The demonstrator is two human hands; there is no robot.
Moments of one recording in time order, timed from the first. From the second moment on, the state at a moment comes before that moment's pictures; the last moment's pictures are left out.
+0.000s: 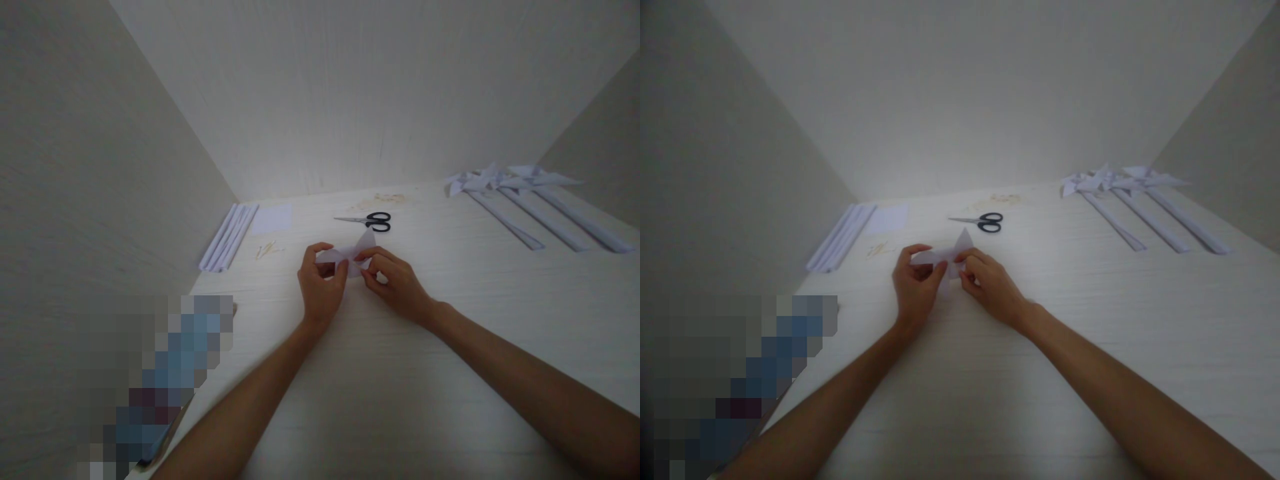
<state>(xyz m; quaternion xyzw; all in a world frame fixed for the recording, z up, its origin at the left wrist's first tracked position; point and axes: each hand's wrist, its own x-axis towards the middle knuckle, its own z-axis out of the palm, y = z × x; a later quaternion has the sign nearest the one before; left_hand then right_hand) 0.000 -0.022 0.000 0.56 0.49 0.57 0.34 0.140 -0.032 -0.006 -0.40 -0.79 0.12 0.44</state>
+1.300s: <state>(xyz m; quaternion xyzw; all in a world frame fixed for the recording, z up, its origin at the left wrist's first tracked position) -0.002 -0.017 0.003 0.50 0.44 0.60 0.44 0.141 -0.032 -0.005 -0.38 -0.77 0.15 0.49</state>
